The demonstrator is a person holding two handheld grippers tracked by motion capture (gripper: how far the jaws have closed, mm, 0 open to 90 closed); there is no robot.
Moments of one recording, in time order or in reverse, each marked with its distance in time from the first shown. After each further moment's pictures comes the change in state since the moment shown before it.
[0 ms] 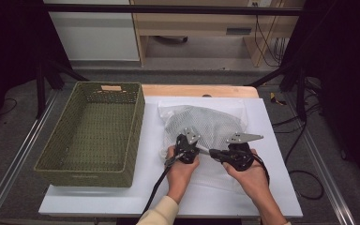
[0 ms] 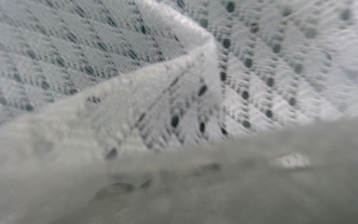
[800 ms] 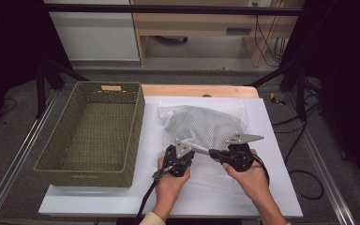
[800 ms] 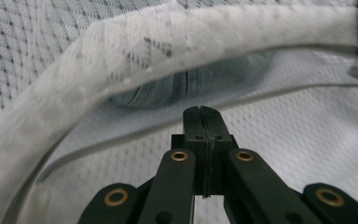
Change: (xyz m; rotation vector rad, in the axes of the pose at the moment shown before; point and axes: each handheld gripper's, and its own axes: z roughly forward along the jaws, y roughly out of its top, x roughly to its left) left arm -0.003 -0.027 -0.056 -0.033 -0.044 0.021; right arm 0.002 0.000 -0.002 -0.005 0.003 -0.008
